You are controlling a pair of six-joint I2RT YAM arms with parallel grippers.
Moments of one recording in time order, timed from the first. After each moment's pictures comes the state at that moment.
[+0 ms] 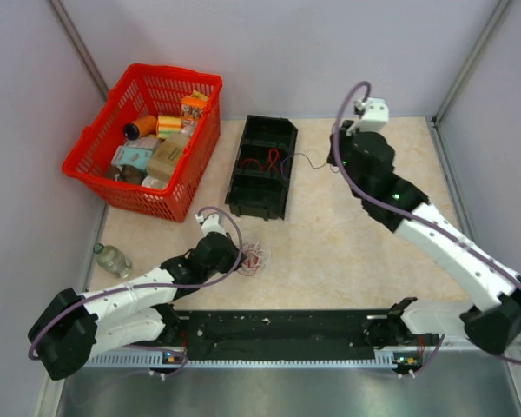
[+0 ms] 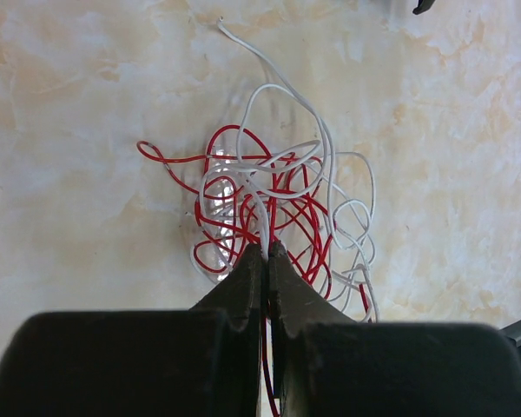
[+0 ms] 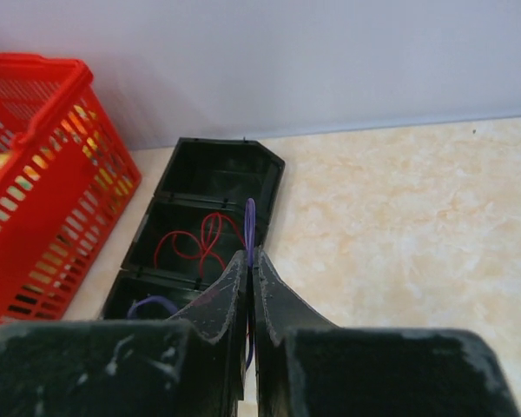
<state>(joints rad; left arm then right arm) -0.81 1.00 0.36 -0.04 -0.22 -0.91 0.69 1.15 1.25 -0.19 0.57 0.29</state>
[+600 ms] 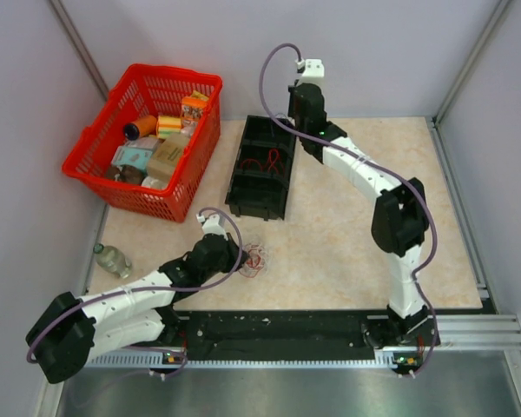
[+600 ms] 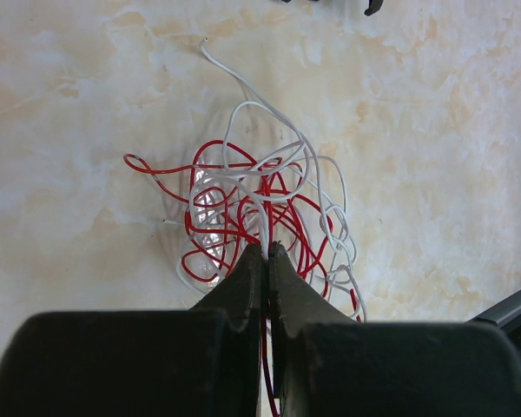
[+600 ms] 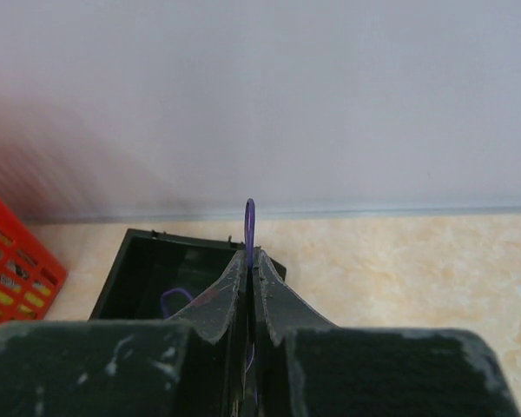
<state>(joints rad) -0.81 0.97 0.32 0.05 -0.17 -0.88 0.55 2.04 1.86 0.04 0.50 0.15</state>
